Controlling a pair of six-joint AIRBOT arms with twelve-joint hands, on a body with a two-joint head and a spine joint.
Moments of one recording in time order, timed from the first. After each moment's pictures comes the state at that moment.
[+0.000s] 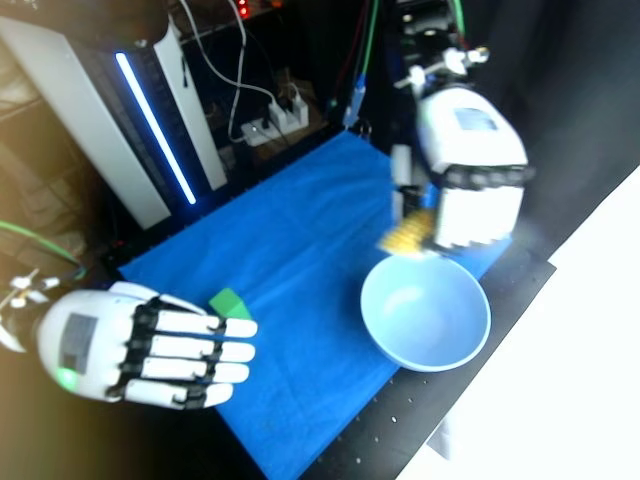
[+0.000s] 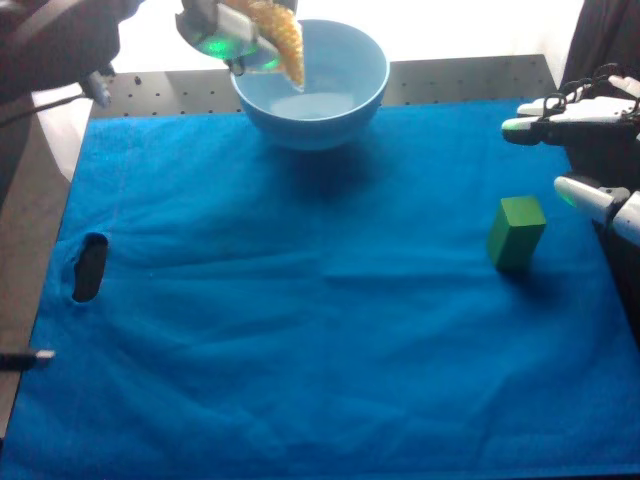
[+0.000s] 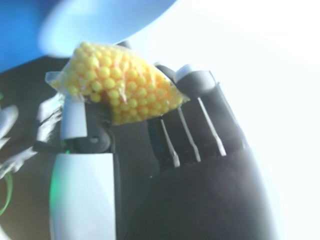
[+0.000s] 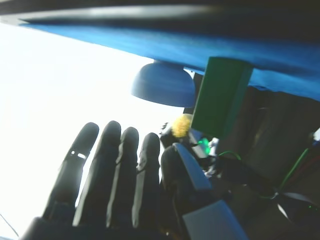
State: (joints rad) left arm 0.30 -1.32 1.57 0.08 -0.24 1.05; right arm -1.08 -1.12 1.37 0.10 1.19 -0.43
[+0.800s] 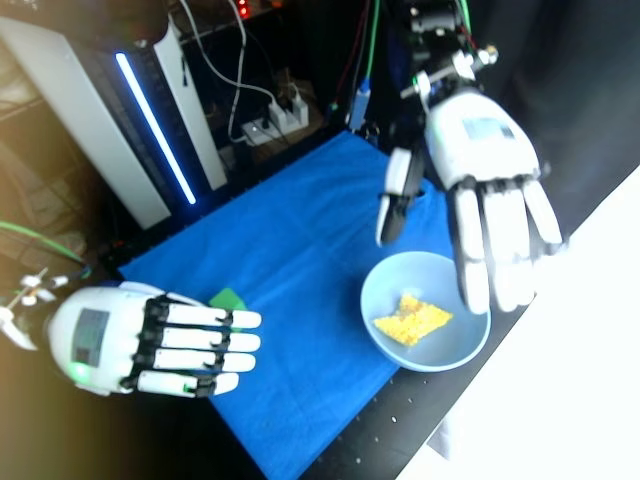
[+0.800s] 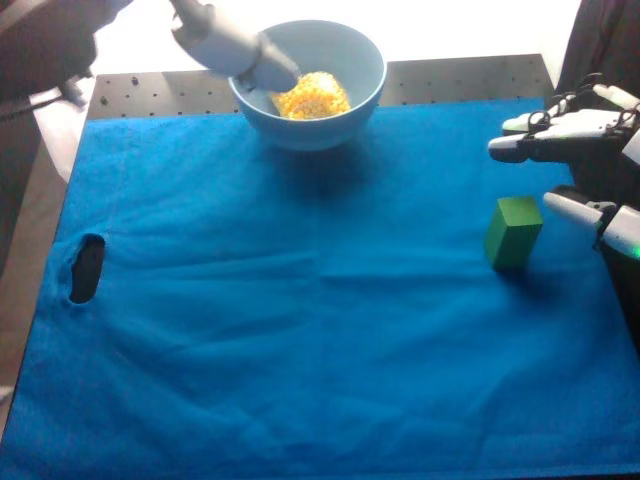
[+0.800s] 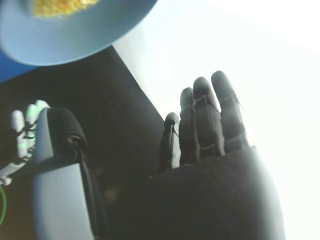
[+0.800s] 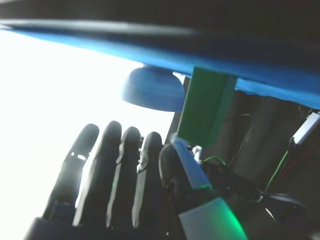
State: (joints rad) left arm 0.33 -1.13 1.36 0.00 -0.31 1.17; right arm -1.08 -1.14 1.38 0.04 1.20 -0.43
